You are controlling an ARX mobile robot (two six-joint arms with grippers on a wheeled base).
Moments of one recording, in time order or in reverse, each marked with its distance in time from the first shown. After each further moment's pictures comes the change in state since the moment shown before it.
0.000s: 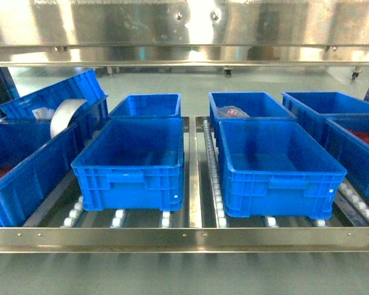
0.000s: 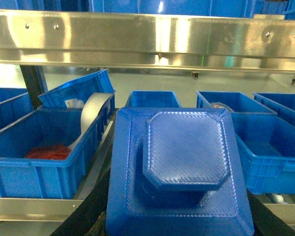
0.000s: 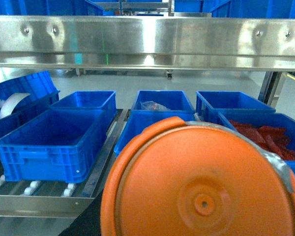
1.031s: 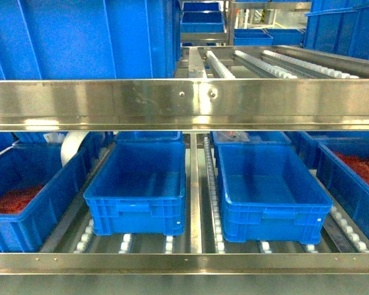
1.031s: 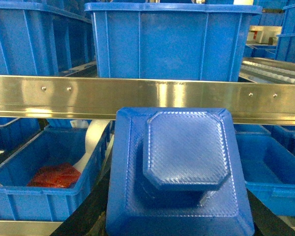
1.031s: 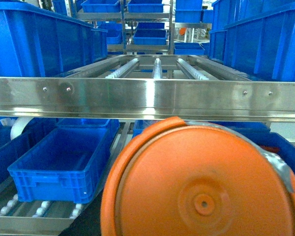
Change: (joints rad) left arm 0.000 0.000 0.000 0.000 -0.002 0.000; right arm 0.000 0.000 0.000 -0.001 -0.003 0.000
